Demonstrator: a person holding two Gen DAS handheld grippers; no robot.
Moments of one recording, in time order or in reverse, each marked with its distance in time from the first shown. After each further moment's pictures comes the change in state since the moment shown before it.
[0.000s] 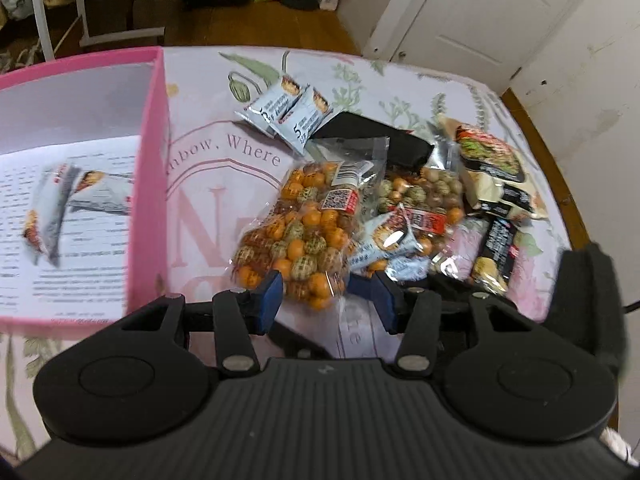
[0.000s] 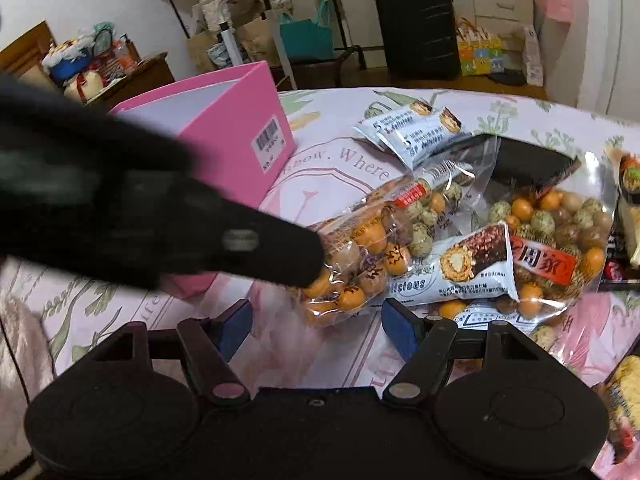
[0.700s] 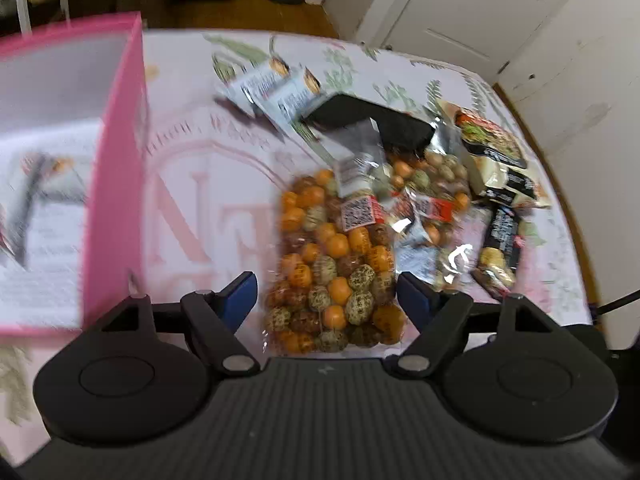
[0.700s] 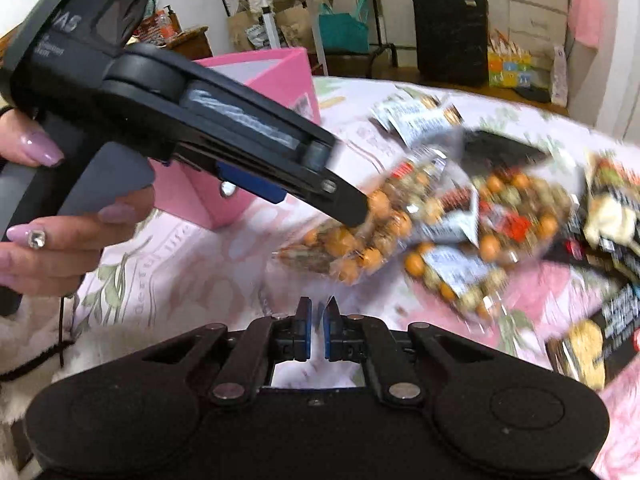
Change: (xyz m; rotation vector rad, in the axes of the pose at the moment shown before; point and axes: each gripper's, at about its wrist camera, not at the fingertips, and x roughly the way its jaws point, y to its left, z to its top) left arm 0.025 0.011 -0.015 -0.011 0.009 -0.083; right arm -0.055 -0.013 -0.036 -0.124 0.039 0.047
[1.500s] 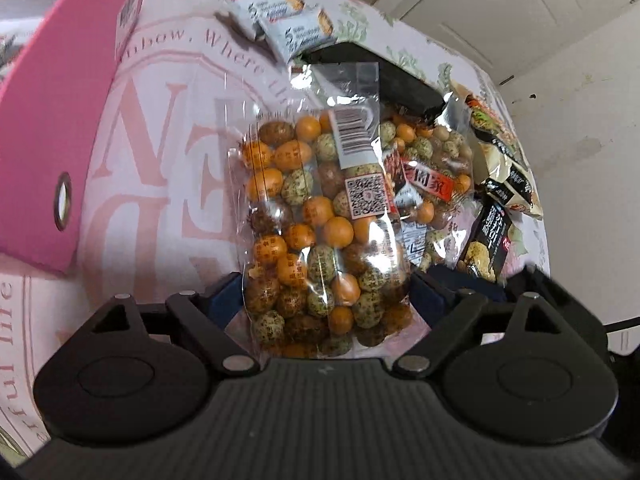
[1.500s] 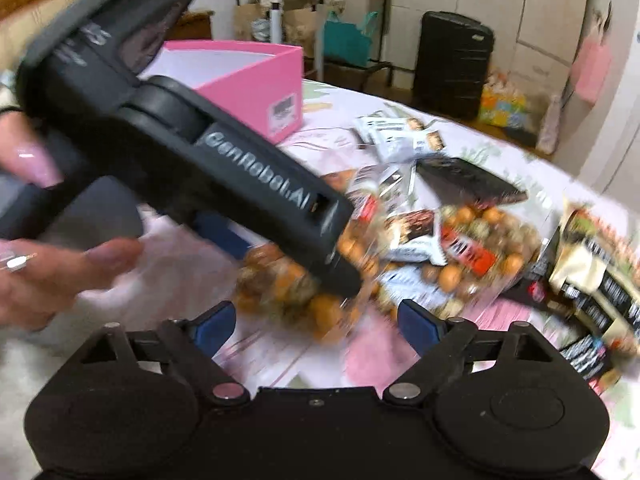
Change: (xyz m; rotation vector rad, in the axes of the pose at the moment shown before) left arm 0.039 0.012 -0.015 -0.185 0.085 -0.094; right arm 0.016 0.004 0.011 -0.201 -0.017 -0.143
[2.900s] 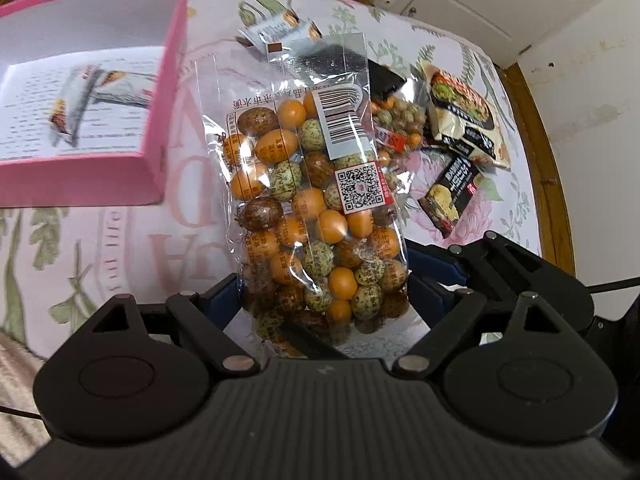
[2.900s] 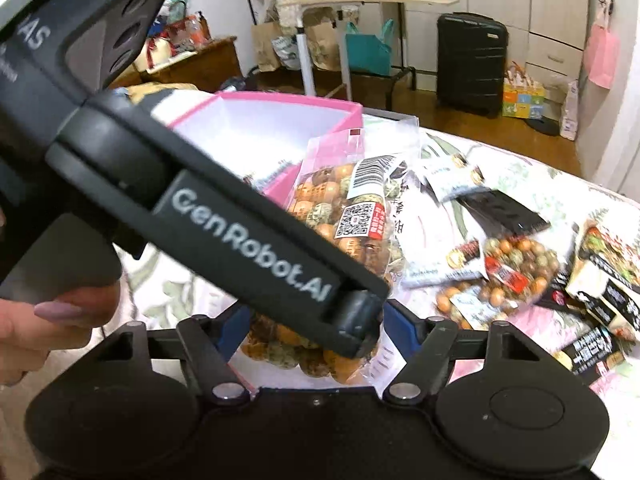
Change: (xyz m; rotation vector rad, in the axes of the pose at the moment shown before) left arm -0.126 -0.054 -0.025 0.044 0.072 0.151; right arm -0.073 0.011 0.070 0.101 -0.015 0.165
